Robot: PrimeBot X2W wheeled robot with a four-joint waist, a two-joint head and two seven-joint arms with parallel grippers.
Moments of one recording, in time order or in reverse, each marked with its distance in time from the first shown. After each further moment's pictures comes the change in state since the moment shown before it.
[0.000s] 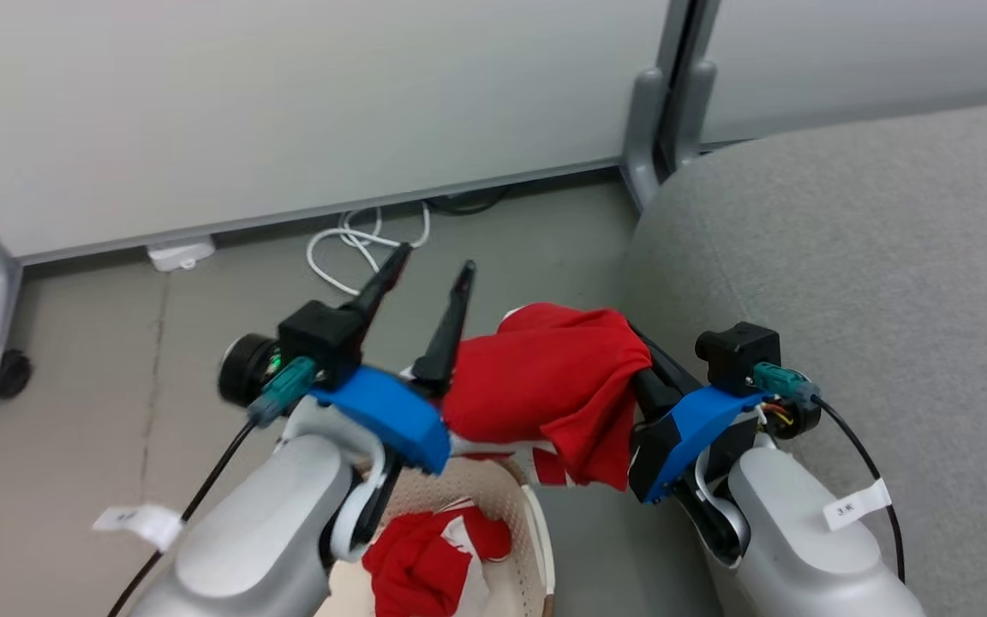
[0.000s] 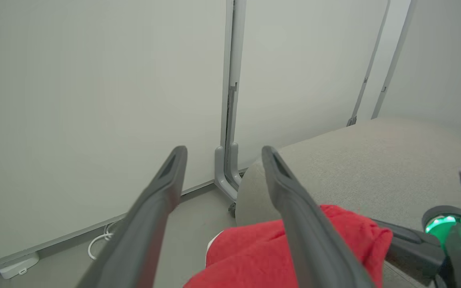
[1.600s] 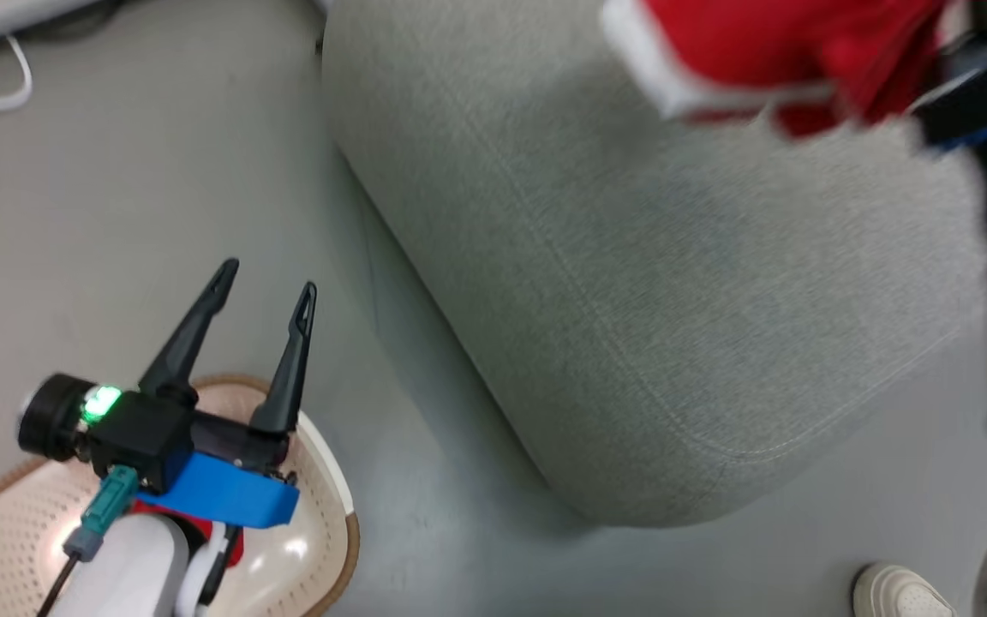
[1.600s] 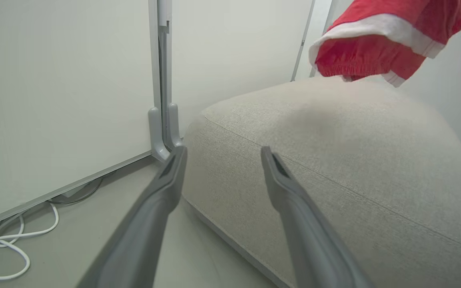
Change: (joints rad) left arm 0.394 0.113 0.525 -0.381 0.475 -0.177 0.040; right arm -0.257 -0.125 -0.472 -0.578 -0.072 0.000 0.314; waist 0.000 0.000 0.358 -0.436
